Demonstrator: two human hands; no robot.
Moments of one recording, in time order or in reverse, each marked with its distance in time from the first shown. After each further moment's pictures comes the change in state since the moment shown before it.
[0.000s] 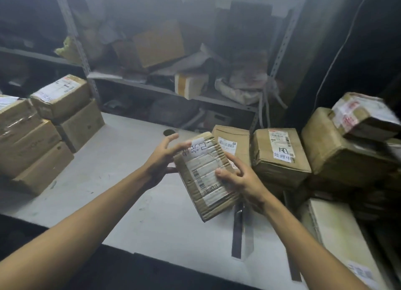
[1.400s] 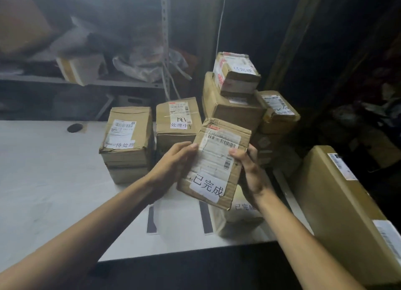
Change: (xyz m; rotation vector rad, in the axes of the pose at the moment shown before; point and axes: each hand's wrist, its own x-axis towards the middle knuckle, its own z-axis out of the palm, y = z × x) left_hand -0.031 -0.024 0.292 -0.058 -0.430 -0.022; right_hand -0.155 0.062 -0.212 0.297 0.607 -0.178
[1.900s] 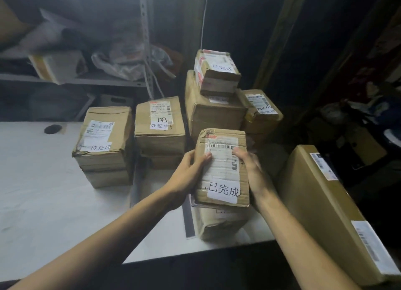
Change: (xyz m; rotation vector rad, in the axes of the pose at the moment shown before) left_hand 0.044 -0.030 0.078 -0.104 0.018 -0.052; right_hand 0.021 0.001 -0.066 -0.097 0.115 0.153
